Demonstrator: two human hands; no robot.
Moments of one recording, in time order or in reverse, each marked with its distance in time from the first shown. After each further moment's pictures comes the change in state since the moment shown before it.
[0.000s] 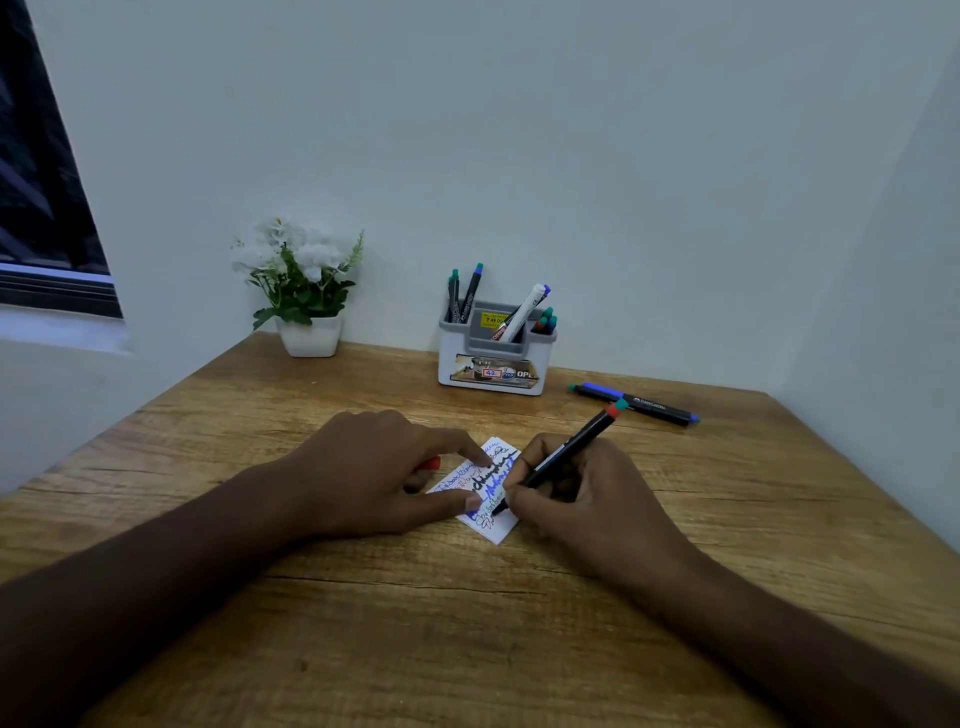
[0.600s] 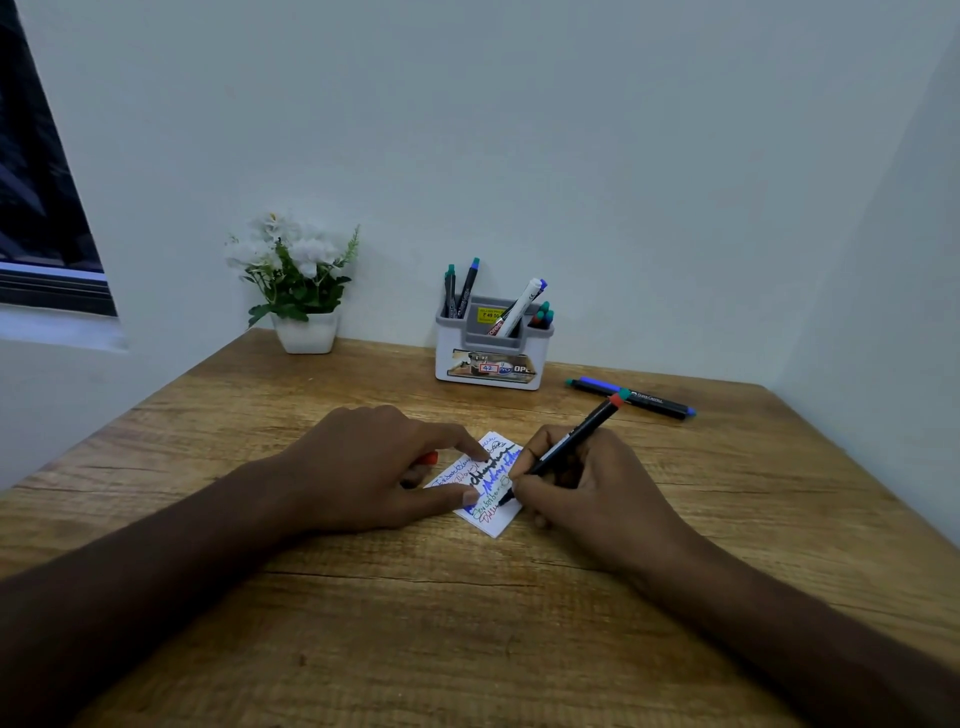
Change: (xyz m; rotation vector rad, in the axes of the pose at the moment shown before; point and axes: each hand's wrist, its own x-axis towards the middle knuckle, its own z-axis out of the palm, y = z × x) left_hand 0.000 0.003 -0.003 0.014 -0.022 -0.022; right_hand 0.003 0.001 -0.001 0.023 0.035 0.060
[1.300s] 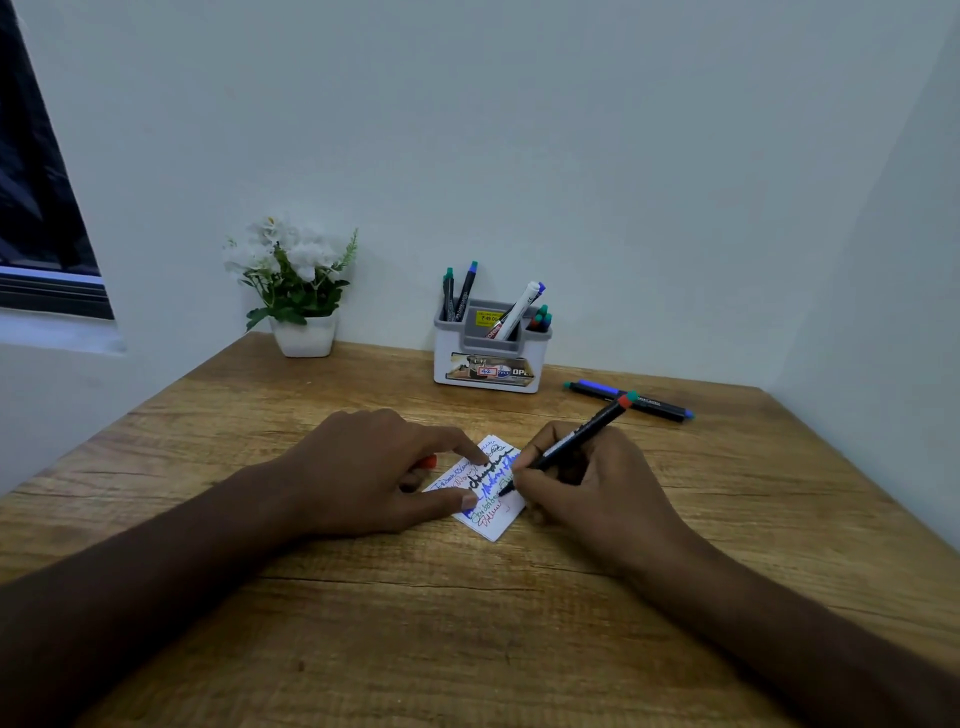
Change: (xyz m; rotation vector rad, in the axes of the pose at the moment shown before) left_hand 0.001 -0.001 0.000 -0.024 0.000 -0.007; right_hand 0.002 0.003 -0.002 0.023 0.057 -0.017
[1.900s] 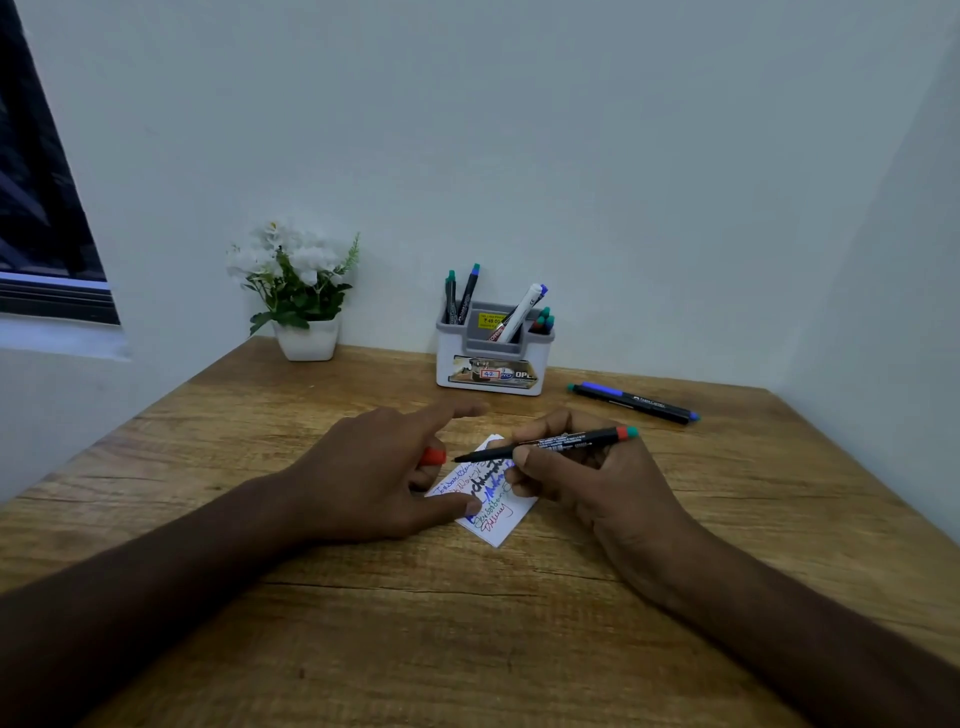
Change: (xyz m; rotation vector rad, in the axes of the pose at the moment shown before) left_hand 0.001 0.011 -0.001 -0.134 0.053 -0.059; right_hand 0.004 0.003 0.001 0.598 -0.067 -0.004
